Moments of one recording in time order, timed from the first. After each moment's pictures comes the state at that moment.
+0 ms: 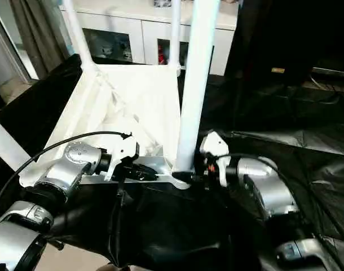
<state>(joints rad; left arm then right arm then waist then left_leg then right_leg) -0.69 0.26 -0.27 0.83 0.01 -0.09 -1.31 -0.40 -0.44 0.16 0.39 0.20 0.15 1.12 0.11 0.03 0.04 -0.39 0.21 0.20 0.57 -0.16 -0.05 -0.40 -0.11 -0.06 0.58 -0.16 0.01</state>
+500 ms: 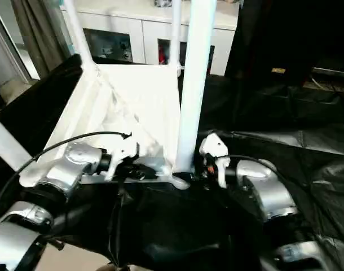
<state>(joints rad) -0.70 0.22 -0.26 0.85 0.04 -0.09 -1.17 -0.39 -0.38 0.12 0.41 0.19 0.19 0.96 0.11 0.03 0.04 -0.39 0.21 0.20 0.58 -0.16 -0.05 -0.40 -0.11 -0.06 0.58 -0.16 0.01</state>
